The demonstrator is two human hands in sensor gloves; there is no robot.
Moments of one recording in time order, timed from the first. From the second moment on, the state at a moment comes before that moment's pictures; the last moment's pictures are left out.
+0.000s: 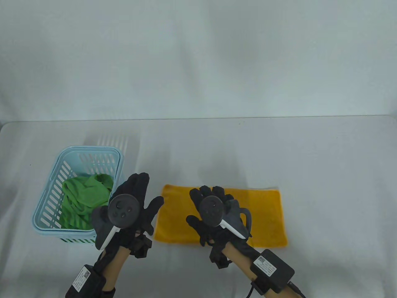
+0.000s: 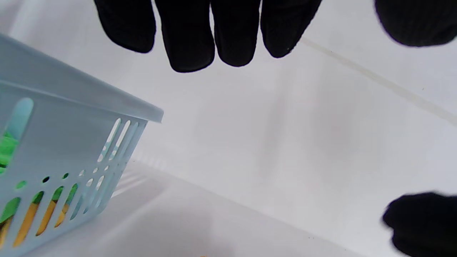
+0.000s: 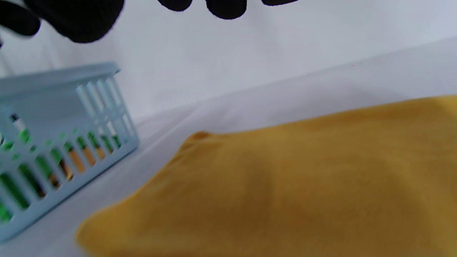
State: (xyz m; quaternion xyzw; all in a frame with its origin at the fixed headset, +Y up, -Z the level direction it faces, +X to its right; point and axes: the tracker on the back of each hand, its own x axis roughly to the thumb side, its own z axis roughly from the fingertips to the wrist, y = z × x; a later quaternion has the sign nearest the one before) left_hand -0.211 -0.618 -0.296 0.11 -0.01 0.21 0.97; right_hand 0.019 -0.678 -0.309 0.13 0.05 0.98 0.16
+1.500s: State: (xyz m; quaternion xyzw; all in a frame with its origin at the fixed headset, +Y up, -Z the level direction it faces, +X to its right) left_hand -0.217 -0.617 -0.297 0.10 -0.01 0.23 0.97; right_hand -0.080 -0.756 -0.342 0.14 0.19 0.96 0.15
